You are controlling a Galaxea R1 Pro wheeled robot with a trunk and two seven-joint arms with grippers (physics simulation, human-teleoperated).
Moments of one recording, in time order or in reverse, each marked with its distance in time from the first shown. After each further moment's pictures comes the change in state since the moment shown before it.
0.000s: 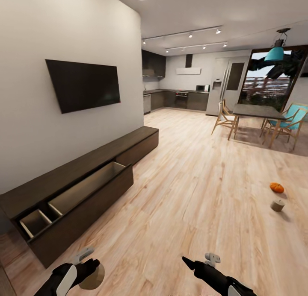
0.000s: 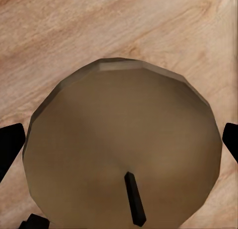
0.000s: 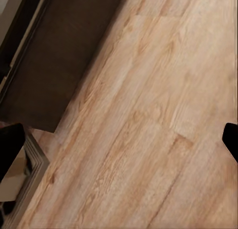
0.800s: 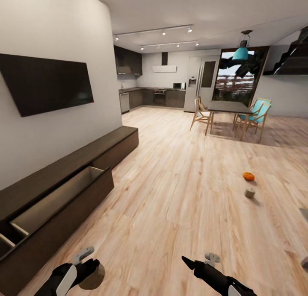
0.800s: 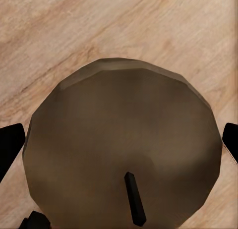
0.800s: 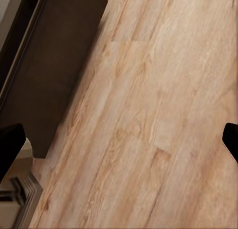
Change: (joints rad) left arm 0.000 0.000 0.000 0.000 0.000 0.000 0.000; right arm 0.000 -0.001 -0.003 0.001 -0.003 0.001 0.029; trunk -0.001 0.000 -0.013
